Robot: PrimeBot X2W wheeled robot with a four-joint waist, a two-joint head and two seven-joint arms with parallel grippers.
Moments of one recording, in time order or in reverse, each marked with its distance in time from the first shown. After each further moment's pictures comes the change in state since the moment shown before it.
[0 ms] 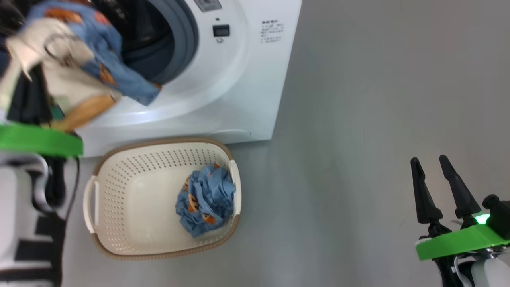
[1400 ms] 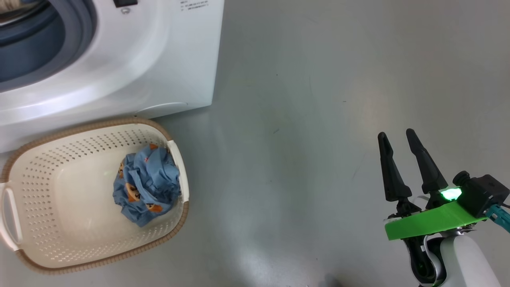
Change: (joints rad) left arm -0.533 0.137 0.068 0.485 0.075 0.000 -0.001; right arm -0.117 0.089 0.075 -0.003 -0.002 0.000 0.000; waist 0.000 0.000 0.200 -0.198
